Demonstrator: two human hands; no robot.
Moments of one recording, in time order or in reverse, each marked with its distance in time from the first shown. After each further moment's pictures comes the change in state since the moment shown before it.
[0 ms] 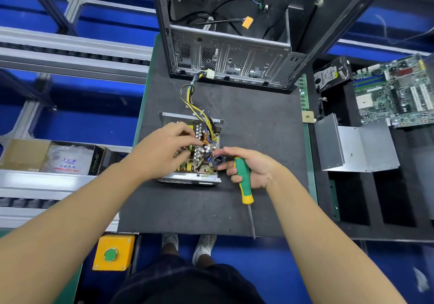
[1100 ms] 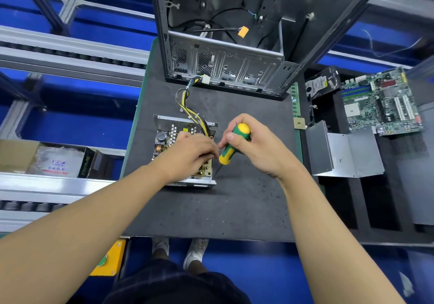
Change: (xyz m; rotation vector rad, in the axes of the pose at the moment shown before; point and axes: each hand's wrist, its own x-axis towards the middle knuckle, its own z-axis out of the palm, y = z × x) left_hand 0.033 0.024 0.039 -0.131 0.012 0.089; right_hand -0.074 -0.043 0.038 -0.860 0.219 -0.750
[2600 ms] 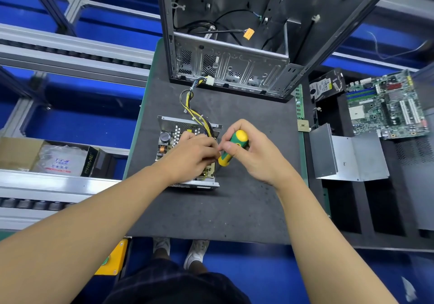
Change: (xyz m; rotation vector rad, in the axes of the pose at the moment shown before) left_hand 0.000 0.000 -0.002 0.071 -0.006 0.061; right_hand -0.002 -0.002 0.015 -0.060 0.021 -0.048
